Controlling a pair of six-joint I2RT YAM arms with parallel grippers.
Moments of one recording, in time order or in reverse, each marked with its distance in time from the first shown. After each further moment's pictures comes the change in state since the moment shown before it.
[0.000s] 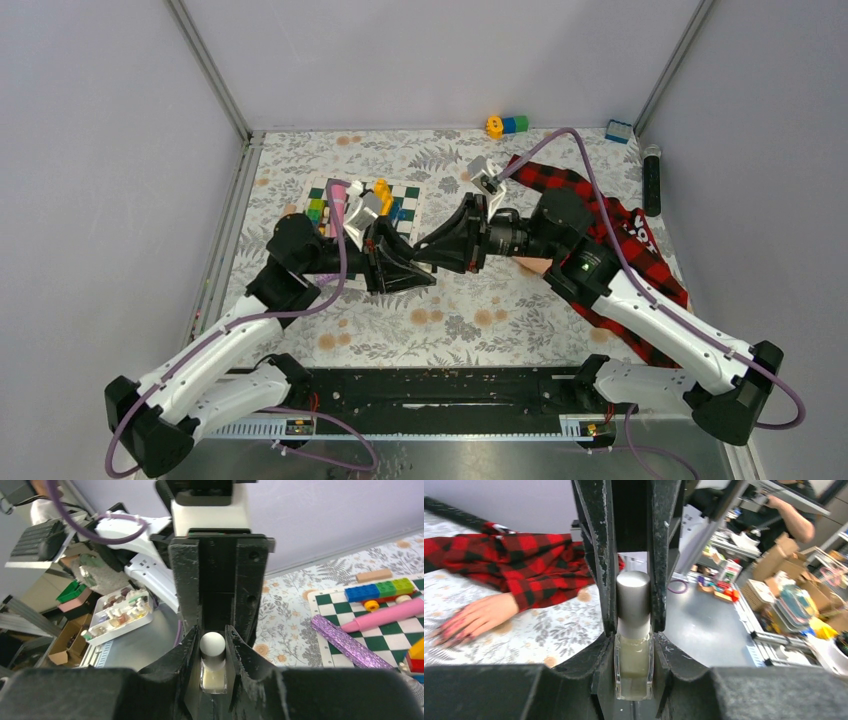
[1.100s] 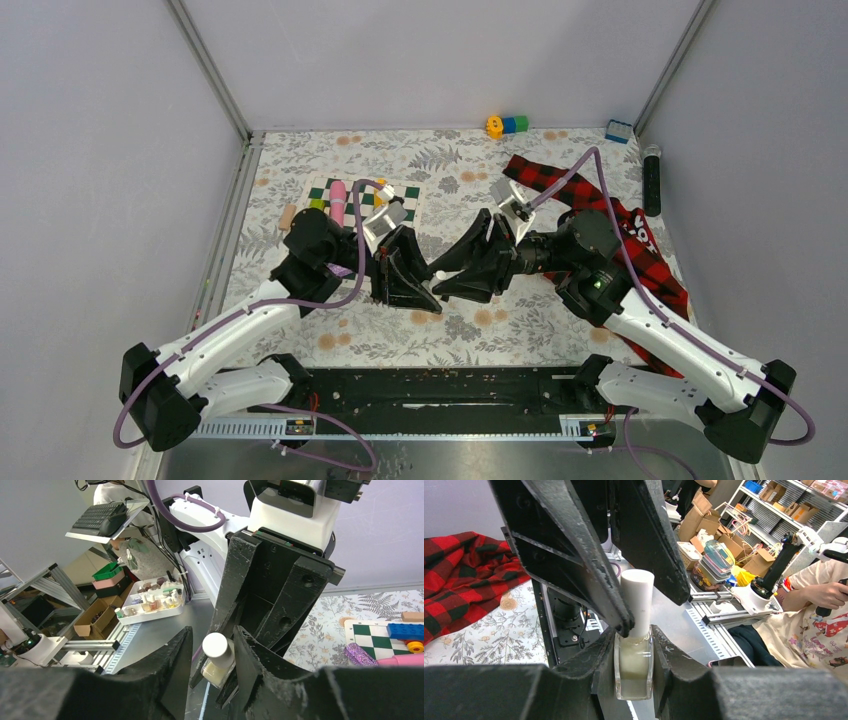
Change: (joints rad) left arm -0.085 0.126 0.047 0.215 0.245 -0.158; right arm -0.011 -0.105 -0.120 0.204 -0.175 0.063
